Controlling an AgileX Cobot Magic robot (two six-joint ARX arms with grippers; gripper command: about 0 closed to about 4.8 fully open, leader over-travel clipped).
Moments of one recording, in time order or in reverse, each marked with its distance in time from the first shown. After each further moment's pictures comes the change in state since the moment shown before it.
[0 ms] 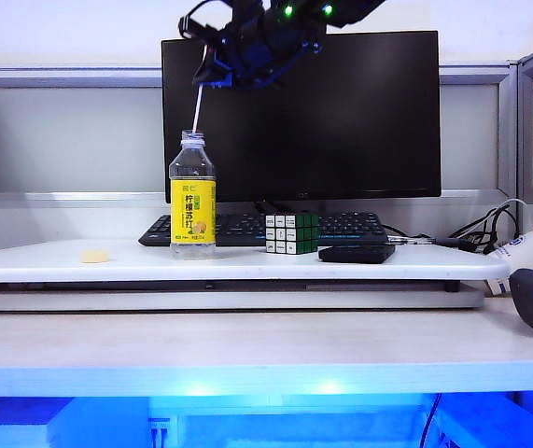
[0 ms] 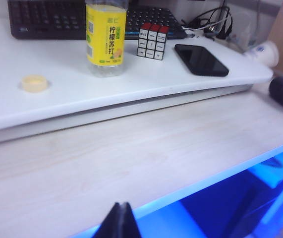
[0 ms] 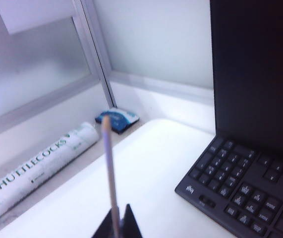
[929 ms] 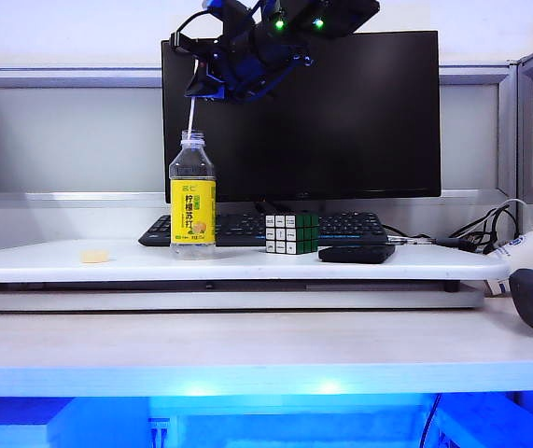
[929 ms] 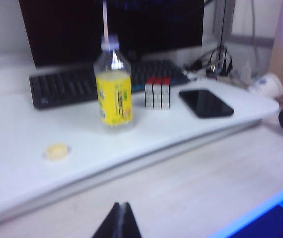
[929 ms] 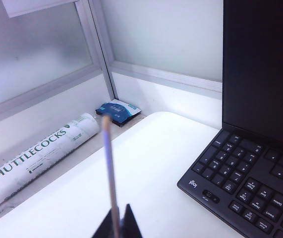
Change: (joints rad) left arm 0.000 0.000 -0.002 0.209 -0.015 0.045; right arm 0.013 0.026 0.002 0.006 0.001 -0.029
